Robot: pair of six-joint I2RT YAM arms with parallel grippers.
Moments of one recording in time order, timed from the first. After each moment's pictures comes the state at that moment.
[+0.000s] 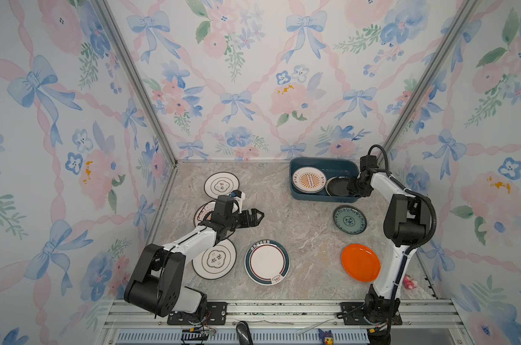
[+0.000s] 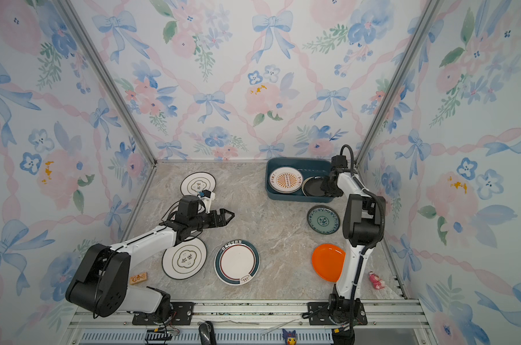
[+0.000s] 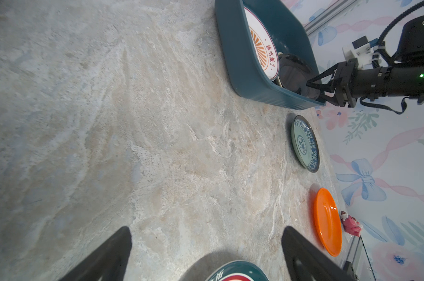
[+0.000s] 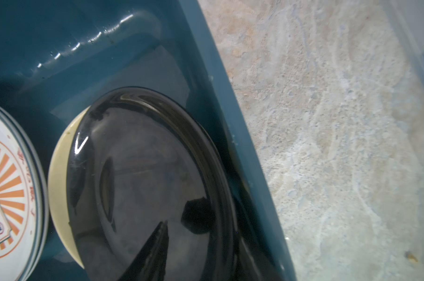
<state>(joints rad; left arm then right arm) -0.33 1.42 0.68 0.07 0.42 -0.49 -0.08 2.11 1.68 -0.67 0.08 0.34</state>
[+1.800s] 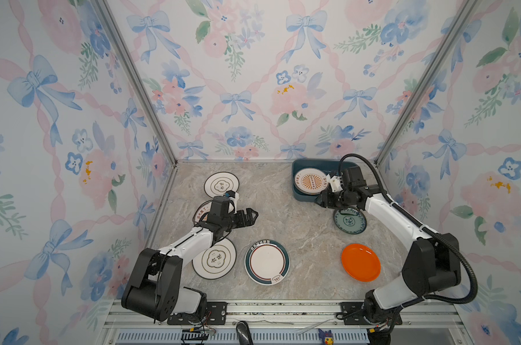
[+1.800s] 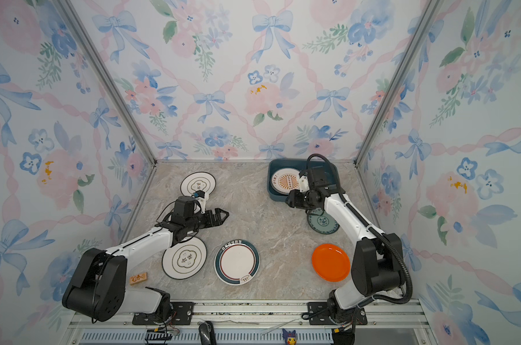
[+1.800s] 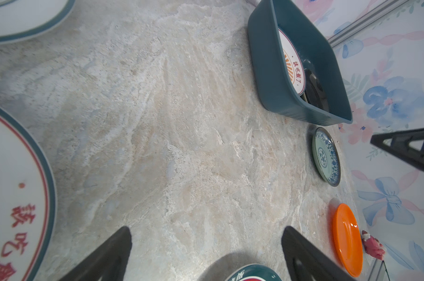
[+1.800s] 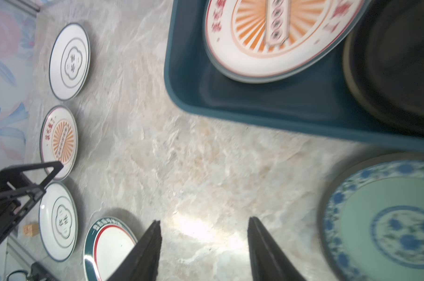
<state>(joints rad) -0.29 1.38 0.66 0.03 0.35 -0.49 0.27 1.54 1.17 -0.64 -0.35 0.31</state>
